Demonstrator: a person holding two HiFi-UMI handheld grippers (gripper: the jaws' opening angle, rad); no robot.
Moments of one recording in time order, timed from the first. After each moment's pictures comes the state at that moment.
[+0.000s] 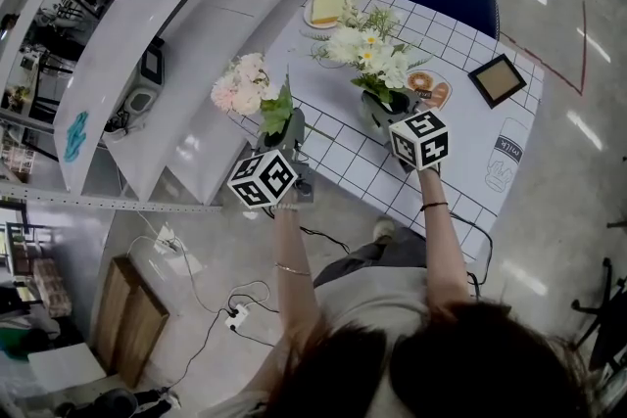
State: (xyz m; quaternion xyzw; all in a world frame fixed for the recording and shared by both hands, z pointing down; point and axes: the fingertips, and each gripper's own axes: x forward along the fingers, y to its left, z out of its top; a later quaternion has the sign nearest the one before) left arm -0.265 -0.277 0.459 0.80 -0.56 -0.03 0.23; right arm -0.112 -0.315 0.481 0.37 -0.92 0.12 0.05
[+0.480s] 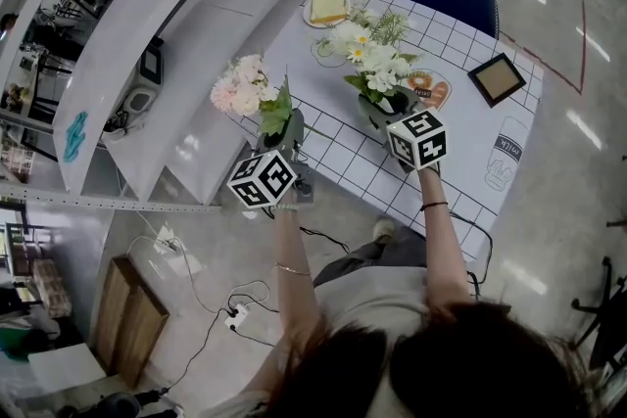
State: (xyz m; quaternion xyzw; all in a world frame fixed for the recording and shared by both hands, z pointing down) left arm -0.267 -0.275 0.463 0.79 -0.56 -0.03 0.23; right arm -0.116 -0.313 0.487 0.37 -0.92 0.13 0.07
